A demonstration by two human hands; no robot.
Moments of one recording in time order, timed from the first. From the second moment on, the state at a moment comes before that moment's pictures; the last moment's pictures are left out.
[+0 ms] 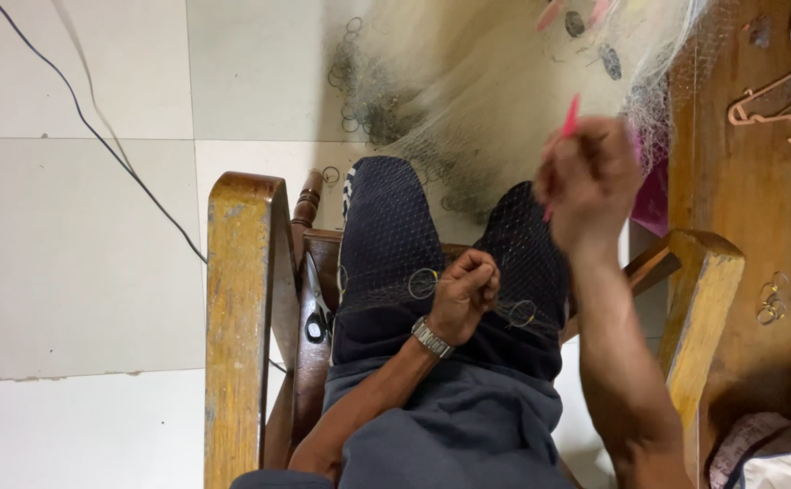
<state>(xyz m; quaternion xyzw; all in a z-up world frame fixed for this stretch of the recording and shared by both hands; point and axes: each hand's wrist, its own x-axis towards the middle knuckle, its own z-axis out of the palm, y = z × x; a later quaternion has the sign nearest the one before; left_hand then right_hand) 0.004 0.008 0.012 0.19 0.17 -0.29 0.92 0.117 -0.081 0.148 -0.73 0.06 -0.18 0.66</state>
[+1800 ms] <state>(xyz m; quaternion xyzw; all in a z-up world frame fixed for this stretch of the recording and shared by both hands) 0.007 0.001 0.010 0.18 0.24 -0.33 0.90 0.037 -0.158 0.117 -0.97 -0.21 -0.09 -0.01</state>
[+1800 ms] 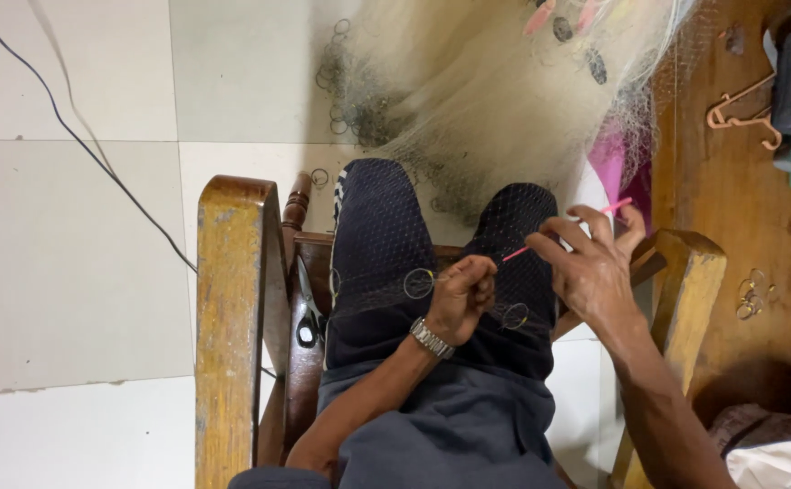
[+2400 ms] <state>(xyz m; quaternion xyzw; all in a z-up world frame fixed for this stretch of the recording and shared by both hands) 0.006 0.001 0.016 0.16 0.25 -0.32 0.90 0.012 -0.157 0.073 -0.97 -0.16 -0.14 0.12</state>
